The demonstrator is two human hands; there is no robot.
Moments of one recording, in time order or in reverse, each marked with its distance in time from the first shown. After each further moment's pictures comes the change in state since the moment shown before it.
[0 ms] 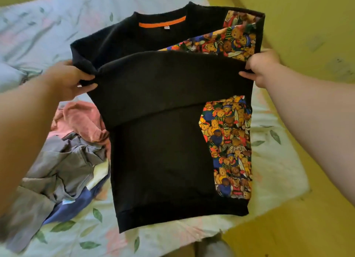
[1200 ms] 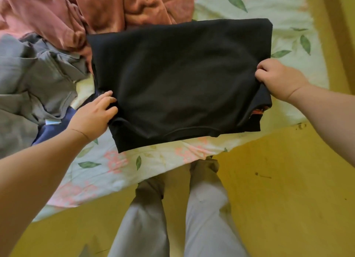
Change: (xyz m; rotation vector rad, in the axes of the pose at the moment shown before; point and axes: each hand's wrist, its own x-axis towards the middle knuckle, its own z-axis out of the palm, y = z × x) left_hand -0.181 -0.322 0.011 1.482 -0.524 0.807; right_hand -0.099 0.289 -0.093 -1.326 -0.332 -0.337
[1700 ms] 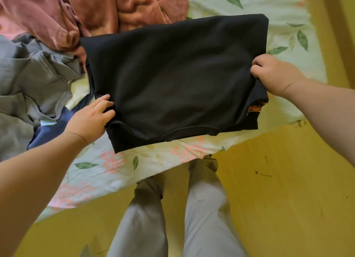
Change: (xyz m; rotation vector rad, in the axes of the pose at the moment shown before) left_hand -0.002 0.005 0.014 0.034 0.007 -0.031; right_hand 0.004 0.006 -0.002 -0.230 0.040 -0.228
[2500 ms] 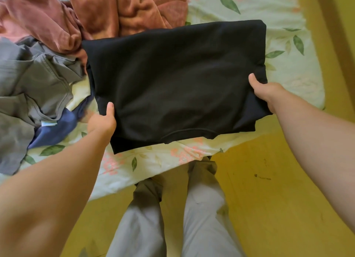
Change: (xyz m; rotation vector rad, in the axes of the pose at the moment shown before) left_hand 0.042 0.041 0.034 -0.963 0.021 -1.442; right_hand -0.010 -0.023 0.034 0.902 -0.145 1.006
